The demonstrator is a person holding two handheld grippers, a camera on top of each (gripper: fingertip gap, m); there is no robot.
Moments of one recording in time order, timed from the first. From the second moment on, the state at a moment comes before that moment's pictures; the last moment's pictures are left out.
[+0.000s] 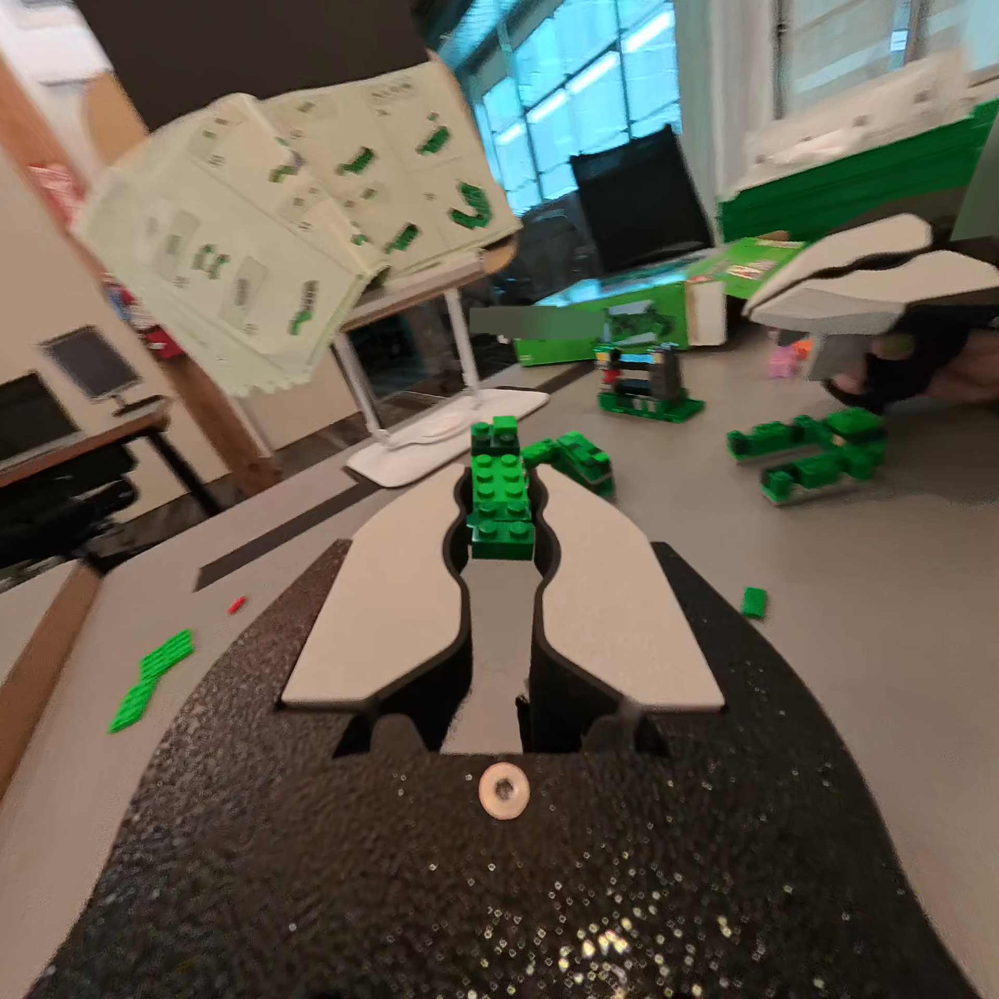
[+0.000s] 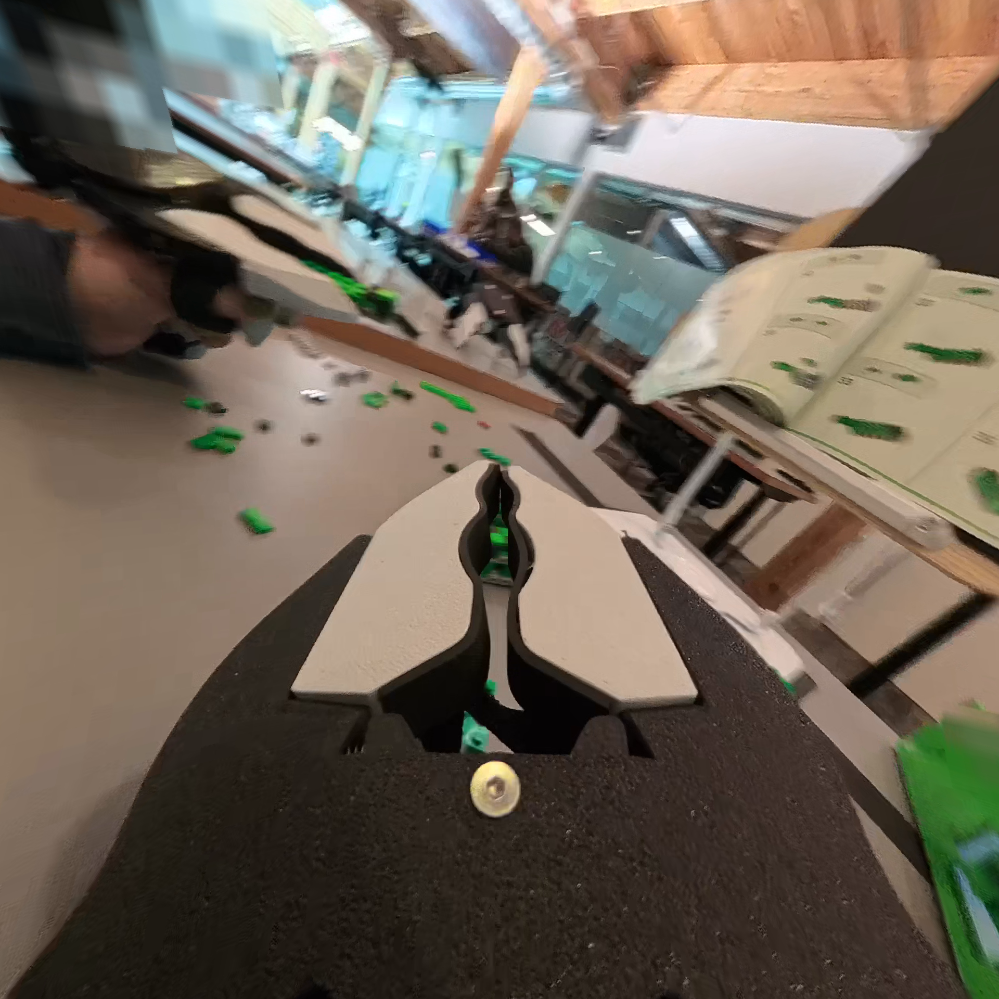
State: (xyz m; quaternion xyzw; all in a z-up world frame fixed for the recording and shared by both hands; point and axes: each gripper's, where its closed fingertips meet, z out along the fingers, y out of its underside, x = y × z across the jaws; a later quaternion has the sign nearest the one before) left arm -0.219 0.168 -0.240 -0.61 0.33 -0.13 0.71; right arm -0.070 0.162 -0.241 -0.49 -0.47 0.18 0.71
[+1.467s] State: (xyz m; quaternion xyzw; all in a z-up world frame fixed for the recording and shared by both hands) left arm -0.142 0.102 -0.267 -0.58 0.49 -0.36 0.54; right arm -0.138 0.109 -0.254 -0.50 -0.79 0.25 0.25
